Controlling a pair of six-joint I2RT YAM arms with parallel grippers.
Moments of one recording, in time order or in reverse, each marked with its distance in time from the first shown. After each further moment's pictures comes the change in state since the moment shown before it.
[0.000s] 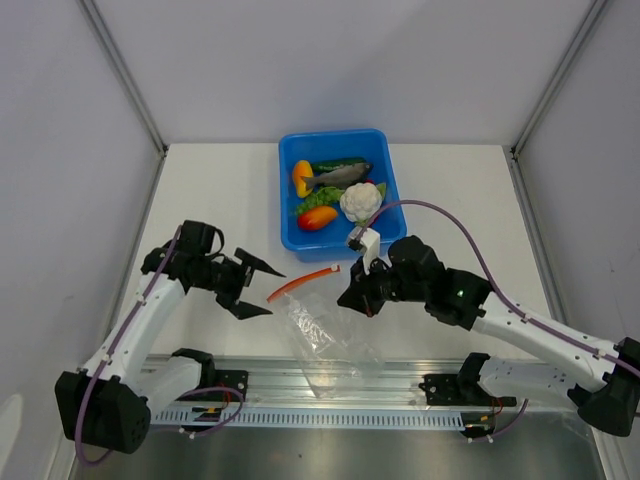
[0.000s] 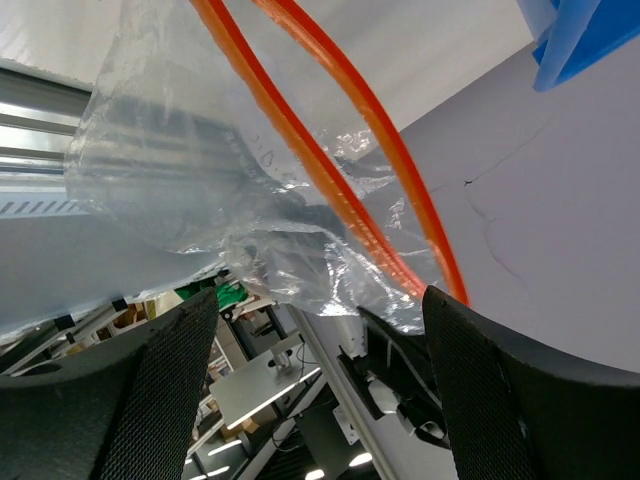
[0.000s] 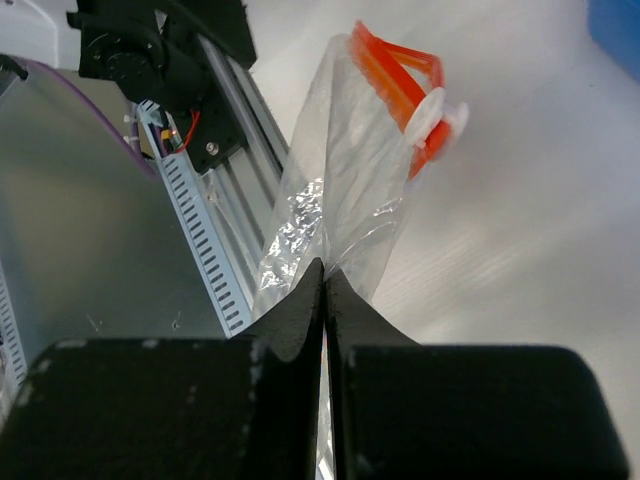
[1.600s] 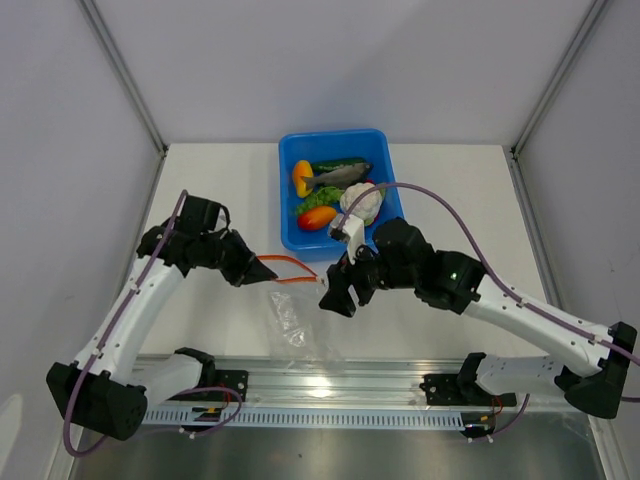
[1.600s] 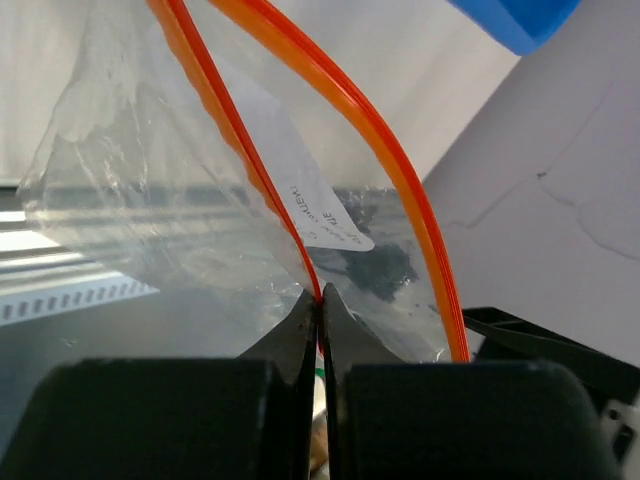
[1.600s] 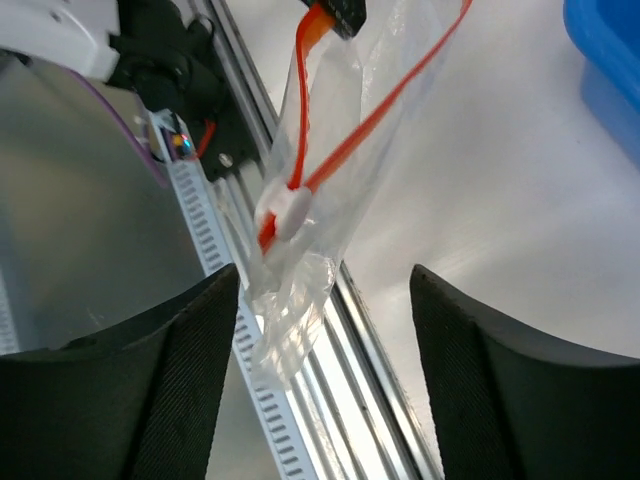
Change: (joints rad) left arm -0.095 0.094 0.229 -0.025 -0.153 0.226; right arm 0.066 0.116 0.224 -0.146 0.038 -0.086
